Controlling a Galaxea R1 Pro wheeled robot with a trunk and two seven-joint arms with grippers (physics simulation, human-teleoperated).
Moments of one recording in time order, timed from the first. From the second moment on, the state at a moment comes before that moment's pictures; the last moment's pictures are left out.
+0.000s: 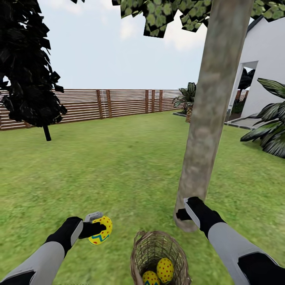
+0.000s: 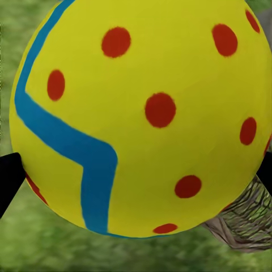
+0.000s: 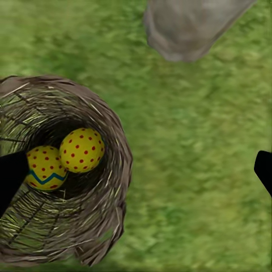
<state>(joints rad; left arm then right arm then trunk) -0.72 0.05 0.23 -0.39 -0.04 0.60 -0.20 -0.84 -0.02 0.25 -0.47 -0.19 0.77 -0.14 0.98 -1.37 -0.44</state>
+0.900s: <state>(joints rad) -0.72 0.06 0.24 -0.40 -0.04 0.60 -0.20 -0.84 -0.03 0.24 -0.47 -0.19 0.77 -0.14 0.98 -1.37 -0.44</state>
